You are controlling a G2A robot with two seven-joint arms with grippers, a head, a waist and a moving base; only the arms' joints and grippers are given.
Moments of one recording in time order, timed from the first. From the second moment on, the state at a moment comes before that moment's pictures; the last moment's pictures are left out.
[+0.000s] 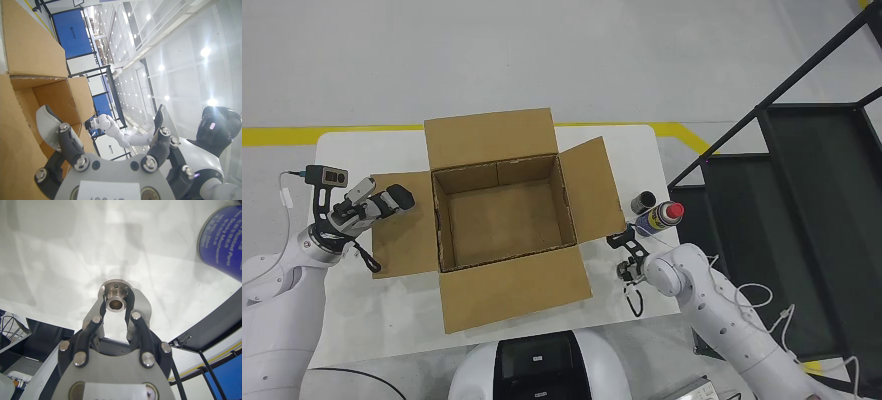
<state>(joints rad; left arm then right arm) 1.22 -1.02 -1.56 -1.25 -0.74 -0.49 -1.21 -1.36 -1.05 1.11 -1.58 -1.04 0.01 1.08</state>
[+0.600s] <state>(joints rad) 1.22 -1.02 -1.56 -1.25 -0.74 -0.49 -1.21 -1.41 -1.04 1.13 -1.64 -1.09 0.04 1.09</state>
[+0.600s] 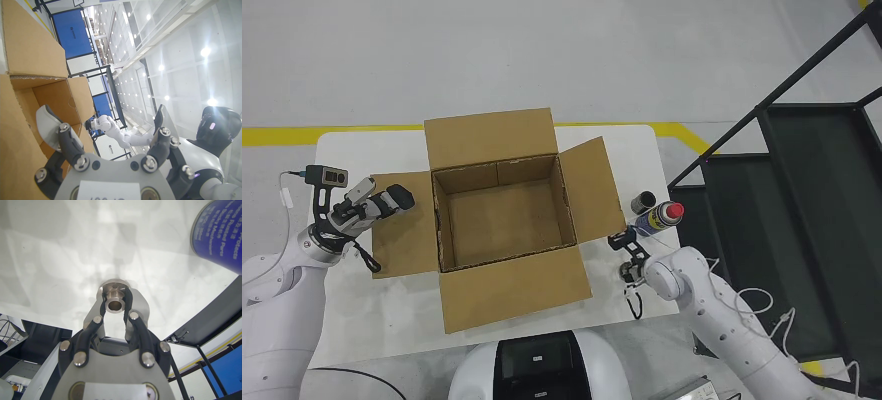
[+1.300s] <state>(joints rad) 1.22 -1.02 -1.56 -1.25 -0.74 -0.49 -1.21 -1.74 -0.98 1.44 -2.09 -1.08 -0.14 1.17</state>
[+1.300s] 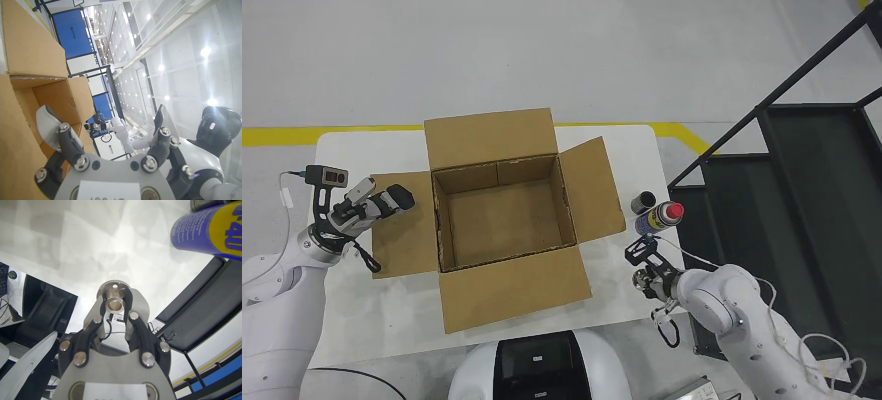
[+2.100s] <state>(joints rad) 1.22 -1.02 -1.56 -1.25 -0.74 -0.49 -1.21 -1.44 -0.99 1.24 -2.31 -1.04 -0.11 1.54</state>
